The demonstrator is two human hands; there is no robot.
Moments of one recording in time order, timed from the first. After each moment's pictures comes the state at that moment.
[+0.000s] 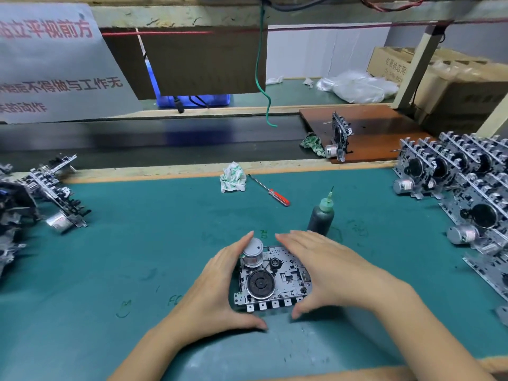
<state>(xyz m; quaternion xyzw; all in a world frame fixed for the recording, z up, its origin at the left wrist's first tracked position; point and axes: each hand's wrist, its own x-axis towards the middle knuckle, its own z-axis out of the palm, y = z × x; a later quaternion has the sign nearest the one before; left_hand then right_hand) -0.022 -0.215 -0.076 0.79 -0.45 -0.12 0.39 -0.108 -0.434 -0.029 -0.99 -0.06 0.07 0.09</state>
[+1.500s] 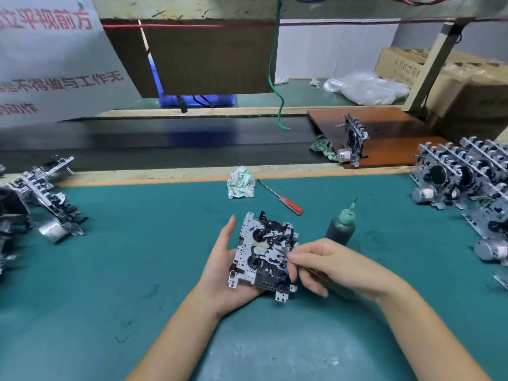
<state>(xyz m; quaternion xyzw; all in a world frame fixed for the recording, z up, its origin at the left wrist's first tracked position) 0.025 -0.263 -0.074 0.24 0.00 -0.59 0.77 -0.076 -0.429 -0.023 -0.76 0.04 0.17 0.62</state>
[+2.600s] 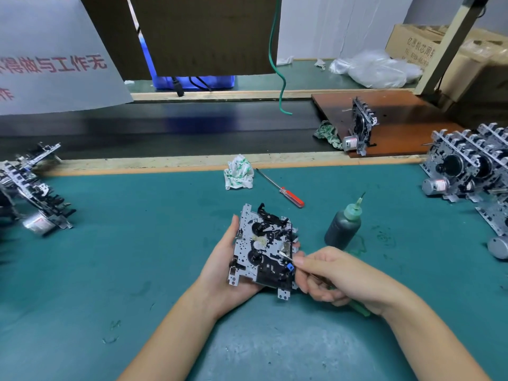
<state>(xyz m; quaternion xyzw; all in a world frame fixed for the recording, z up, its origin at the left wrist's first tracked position) 0.023 -0.273 -0.080 0.32 0.02 -0.55 0.77 -0.082 -0.433 -0.034 -0.74 0.13 0.22 0.63</state>
